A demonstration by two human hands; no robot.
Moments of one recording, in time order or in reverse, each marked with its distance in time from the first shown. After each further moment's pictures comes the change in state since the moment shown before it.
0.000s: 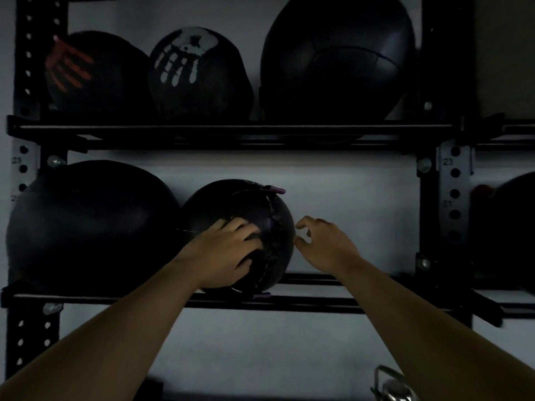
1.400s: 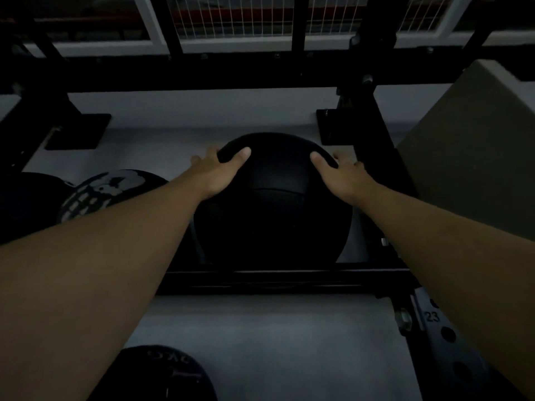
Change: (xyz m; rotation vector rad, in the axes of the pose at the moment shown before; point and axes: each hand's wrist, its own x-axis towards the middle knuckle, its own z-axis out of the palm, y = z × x) left_hand 0.294 -0.087 -0.239 -0.733 0.587 -0.655; right_hand 0.210 0.031 -0.322 0.239 0.548 -0.042
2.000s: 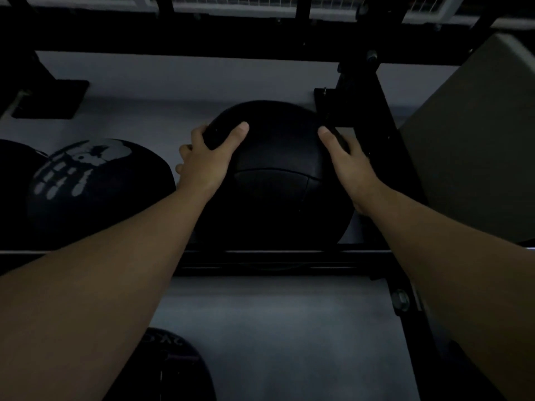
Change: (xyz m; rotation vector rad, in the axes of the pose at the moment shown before) left_hand -0.004 -0.026 0.043 -0.547 0.193 0.002; right_hand -0.006 0.019 0.031 0.475 0.128 -0.049
